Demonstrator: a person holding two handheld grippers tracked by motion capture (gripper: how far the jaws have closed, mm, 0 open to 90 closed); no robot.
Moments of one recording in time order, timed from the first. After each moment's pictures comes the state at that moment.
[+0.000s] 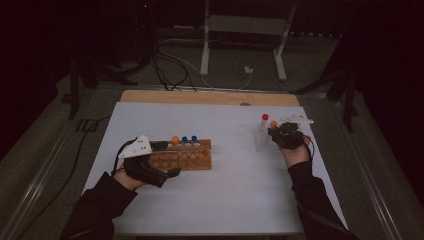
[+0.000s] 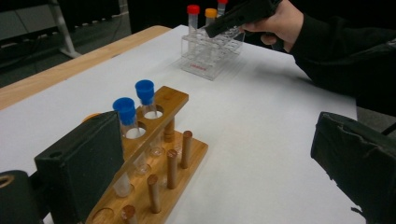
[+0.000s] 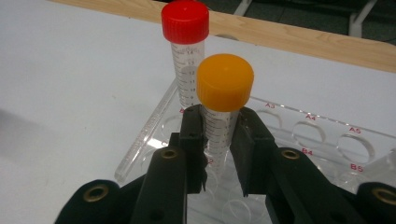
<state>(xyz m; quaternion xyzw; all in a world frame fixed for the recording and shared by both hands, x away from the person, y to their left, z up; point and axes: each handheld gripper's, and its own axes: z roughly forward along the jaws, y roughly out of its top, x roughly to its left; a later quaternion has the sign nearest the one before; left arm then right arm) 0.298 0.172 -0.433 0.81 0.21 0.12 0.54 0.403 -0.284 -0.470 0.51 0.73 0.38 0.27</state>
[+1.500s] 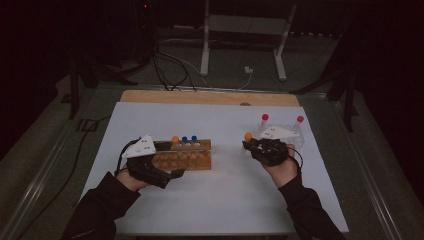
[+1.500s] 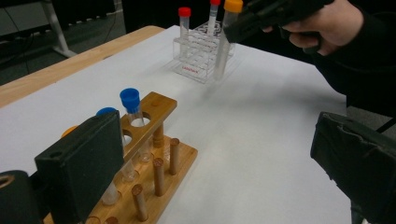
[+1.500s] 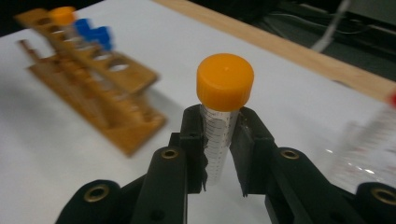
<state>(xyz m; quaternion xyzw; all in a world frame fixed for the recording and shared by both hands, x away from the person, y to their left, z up) 0.294 0.160 -0.425 0.81 0.21 0.11 0.54 0.324 -0.207 -0.428 0.36 0.79 0.44 0.22</state>
